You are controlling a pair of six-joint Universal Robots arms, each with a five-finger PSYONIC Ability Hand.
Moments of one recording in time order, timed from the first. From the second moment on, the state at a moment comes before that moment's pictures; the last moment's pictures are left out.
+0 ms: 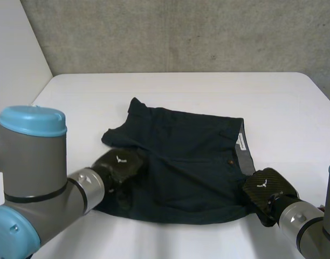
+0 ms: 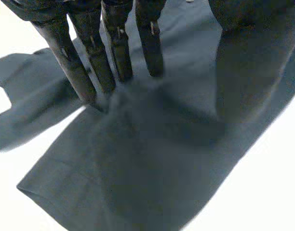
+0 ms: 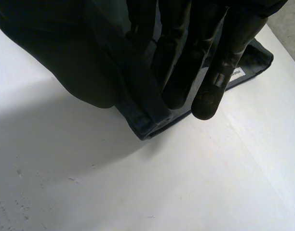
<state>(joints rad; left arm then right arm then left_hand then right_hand) 4.18 -1.93 -1.62 2.93 -1.42 3.52 1.93 -1.43 2.00 0.02 1.49 2.46 0.61 0.60 0.59 0.59 0.41 0.99 1.18 1.20 1.19 0.97</state>
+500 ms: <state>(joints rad) 4.16 -1.58 -1.86 2.81 -1.53 3.63 1.93 -1.65 2.01 0.41 1.48 2.26 1.14 1.19 1.19 1.19 0.98 0.99 1.18 1.20 1.19 0.97</state>
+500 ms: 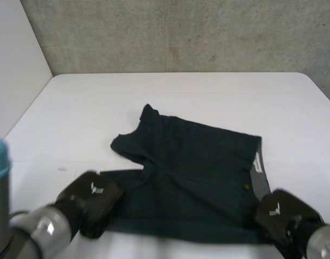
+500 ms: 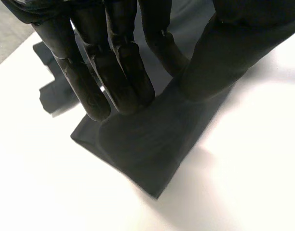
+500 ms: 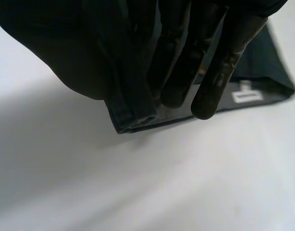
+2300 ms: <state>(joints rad) 4.13 -1.87 -1.69 3.49 -1.58 3.40 1.66 -1.36 1.82 0.00 1.44 2.44 0.19 0.20 0.21 0.21 0.05 0.88 1.16 1.17 1.19 0.96</state>
